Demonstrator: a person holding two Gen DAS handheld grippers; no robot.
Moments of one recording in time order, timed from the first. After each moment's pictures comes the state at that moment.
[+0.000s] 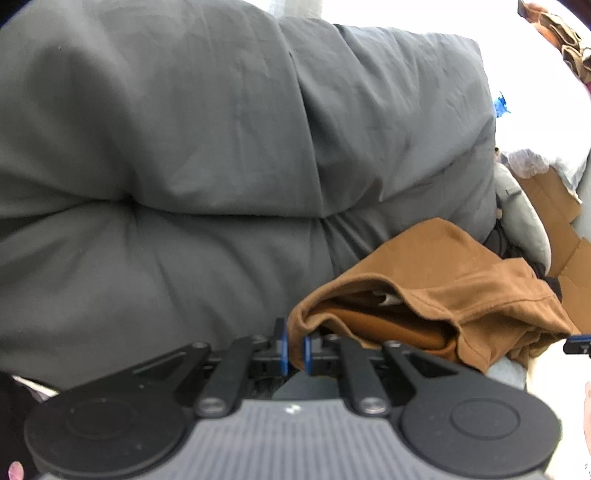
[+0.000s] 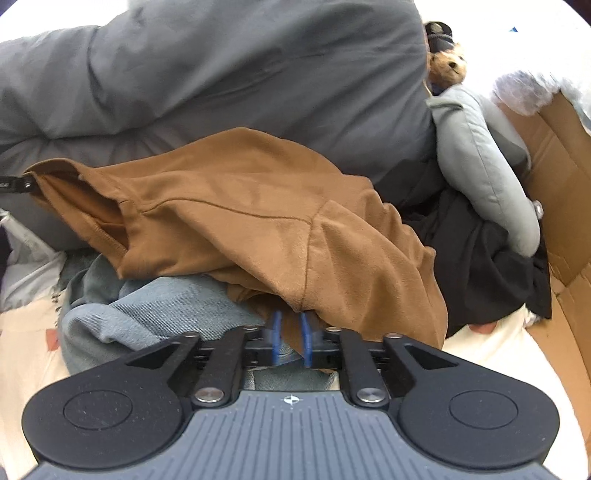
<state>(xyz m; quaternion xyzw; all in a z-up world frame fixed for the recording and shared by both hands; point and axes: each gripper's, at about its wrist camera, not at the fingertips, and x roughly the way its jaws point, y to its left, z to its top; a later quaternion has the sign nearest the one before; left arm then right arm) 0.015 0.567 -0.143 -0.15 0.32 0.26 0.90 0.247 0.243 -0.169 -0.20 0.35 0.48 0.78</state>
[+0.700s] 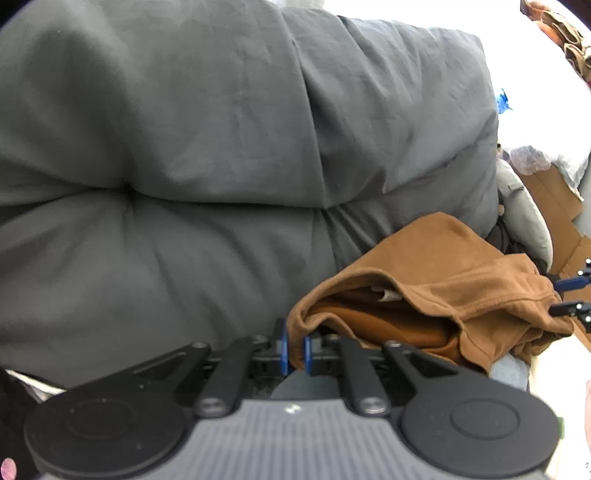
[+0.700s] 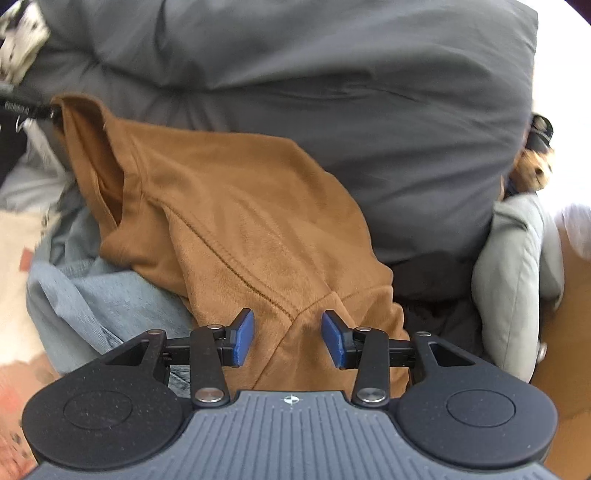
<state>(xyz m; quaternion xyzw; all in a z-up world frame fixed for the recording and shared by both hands) 0.015 0.568 -0.152 -0.16 0.32 0.26 0.90 0.275 0.308 -0.157 -0.38 0.25 0.55 0.70</state>
